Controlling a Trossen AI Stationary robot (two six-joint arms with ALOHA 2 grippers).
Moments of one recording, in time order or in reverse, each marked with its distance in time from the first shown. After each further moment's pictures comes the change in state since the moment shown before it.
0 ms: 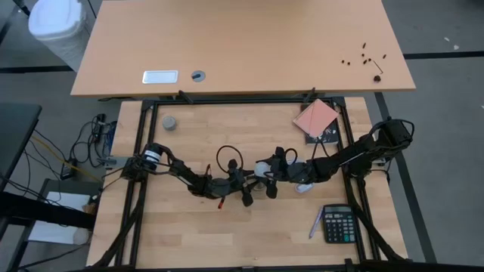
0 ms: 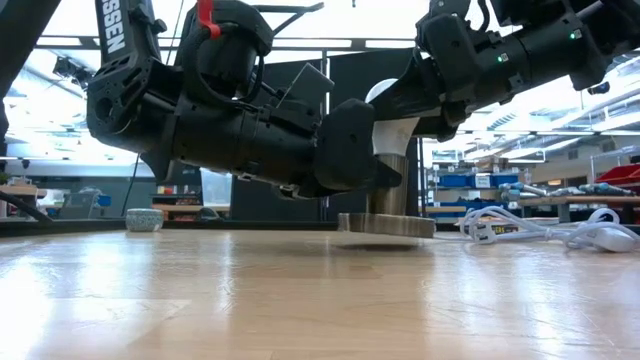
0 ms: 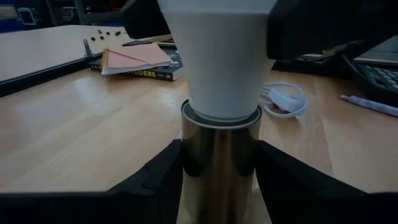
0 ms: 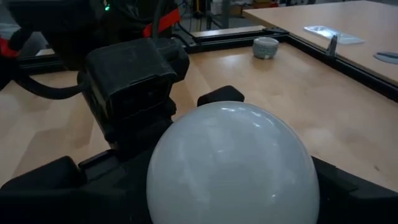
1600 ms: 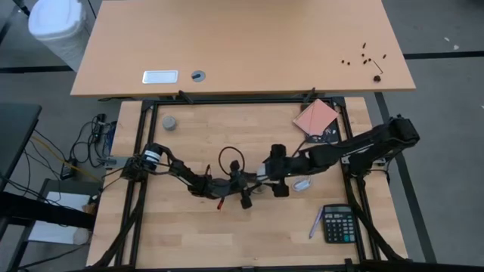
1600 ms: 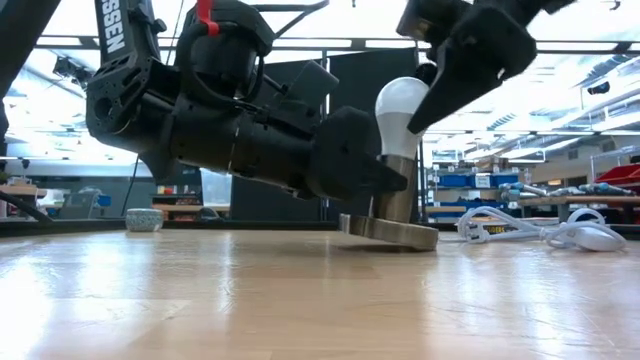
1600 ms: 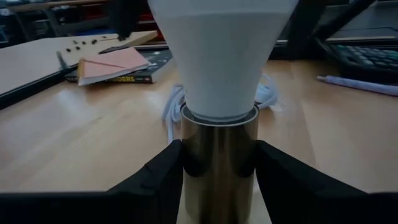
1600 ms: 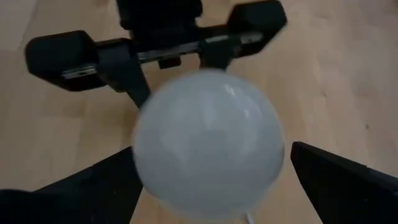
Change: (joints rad) left arm 0.000 -0.002 0.000 -0.005 0.086 0.109; right arm -0.052 -0.081 0.392 -1.023 -0.278 -0.156
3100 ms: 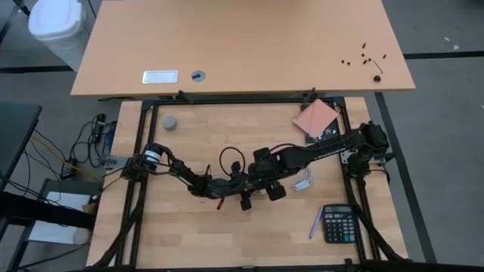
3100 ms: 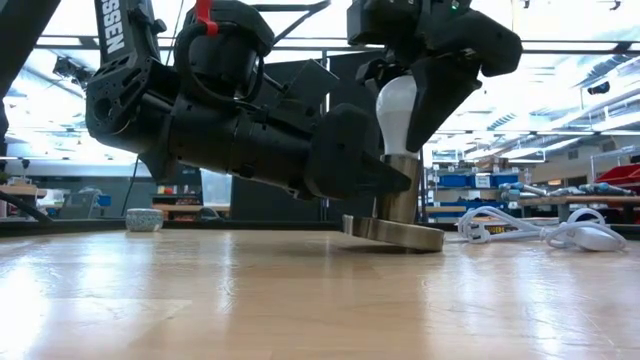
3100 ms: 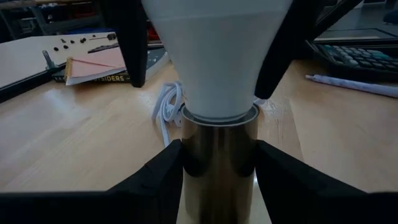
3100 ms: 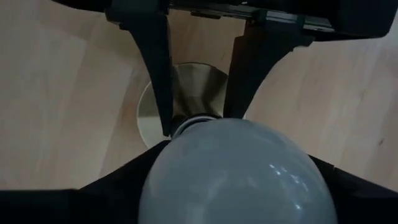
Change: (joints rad) left arm -0.001 0.002 0.000 0.002 0.036 -0.006; right arm -0.014 0.327 0.456 -0.515 -0.069 -0.230
